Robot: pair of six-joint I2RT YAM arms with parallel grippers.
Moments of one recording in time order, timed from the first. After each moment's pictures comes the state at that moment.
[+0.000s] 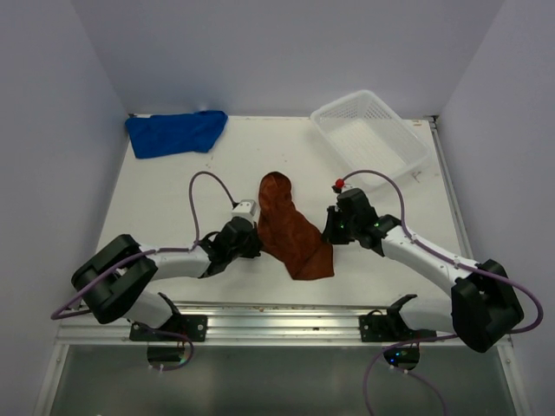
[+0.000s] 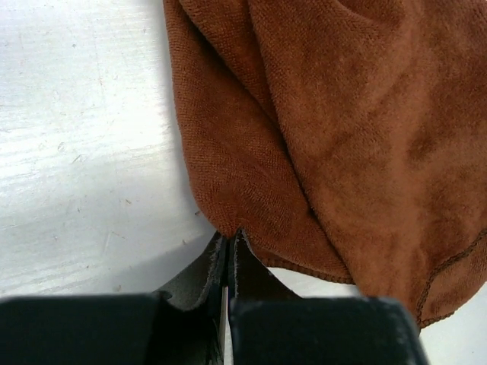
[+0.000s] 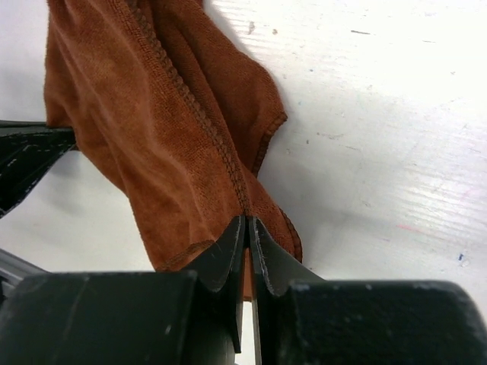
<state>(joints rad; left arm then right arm) -0.79 1.45 0.46 0.28 -0.18 -0.63 0.56 1.25 0.70 -0.33 -0.06 0.54</state>
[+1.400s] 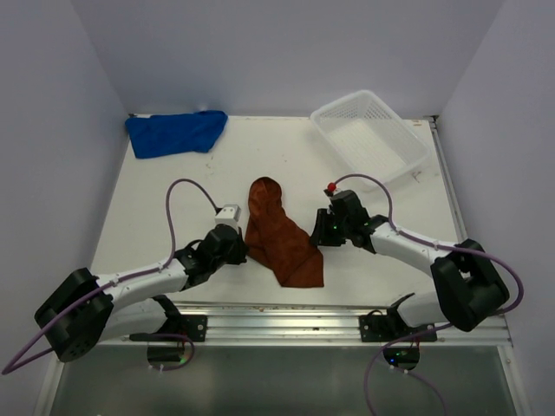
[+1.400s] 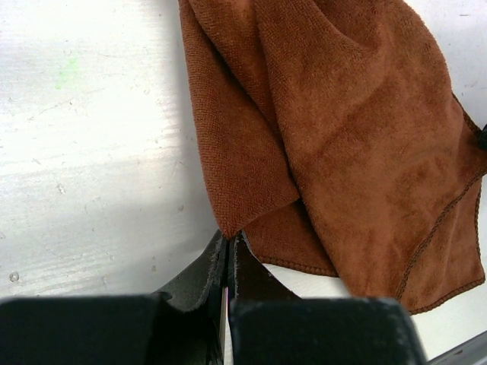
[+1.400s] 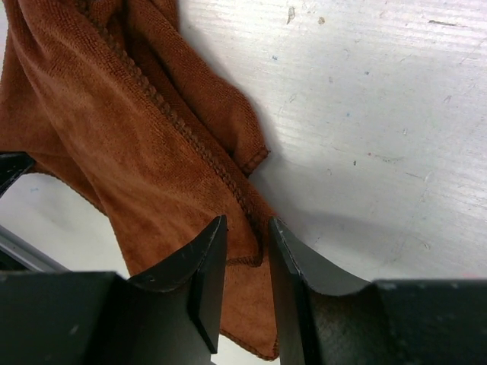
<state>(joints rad) -0.78 1.13 0.38 0.05 -0.24 -0.64 0.56 1.39 0.67 -0.18 -0.16 0.58</state>
